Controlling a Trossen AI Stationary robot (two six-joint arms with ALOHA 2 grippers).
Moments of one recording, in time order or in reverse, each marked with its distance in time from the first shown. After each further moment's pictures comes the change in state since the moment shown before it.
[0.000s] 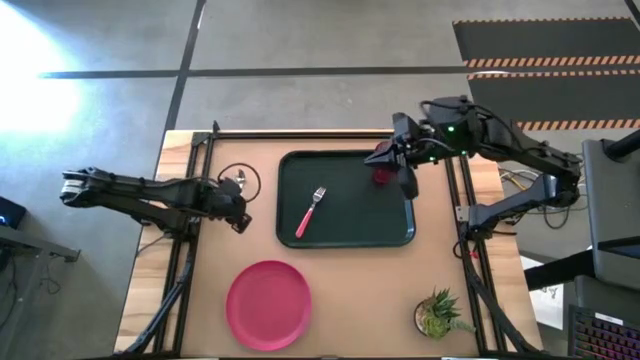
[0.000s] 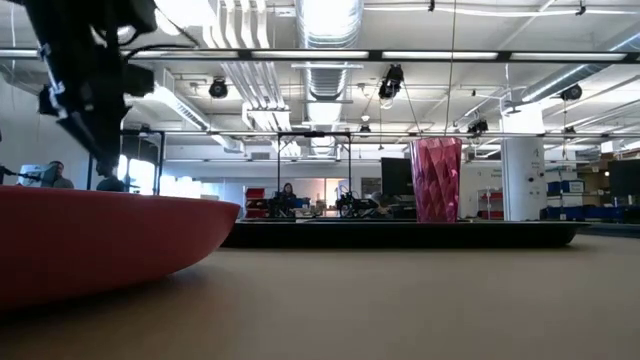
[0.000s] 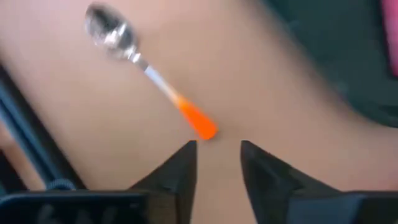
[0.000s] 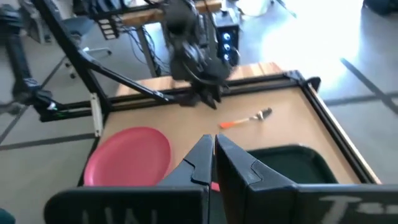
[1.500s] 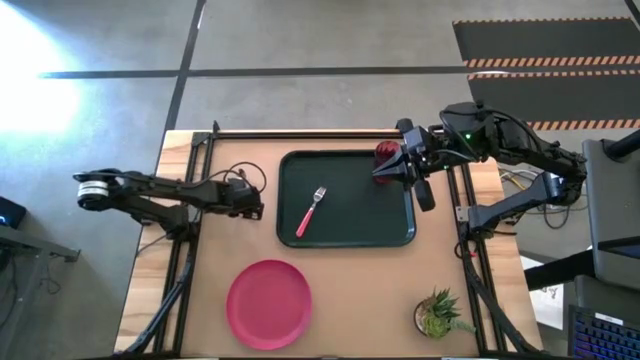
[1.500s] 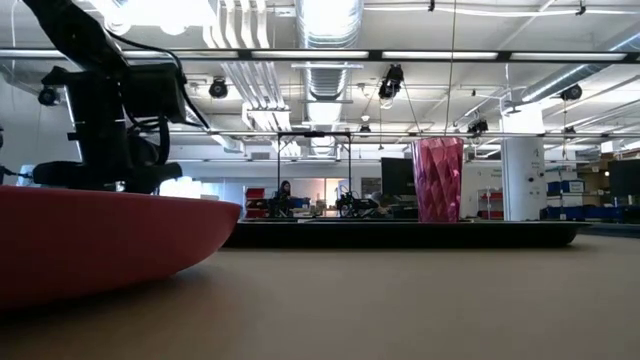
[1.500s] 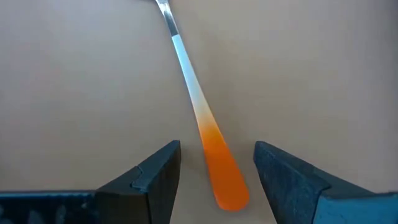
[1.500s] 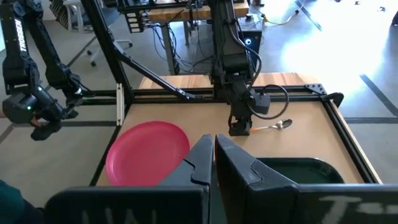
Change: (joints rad) left arm 0.262 0.285 -0.230 0.470 0.063 -0.162; right arm 0.092 -0.004 0.070 -0.068 0.000 -0.055
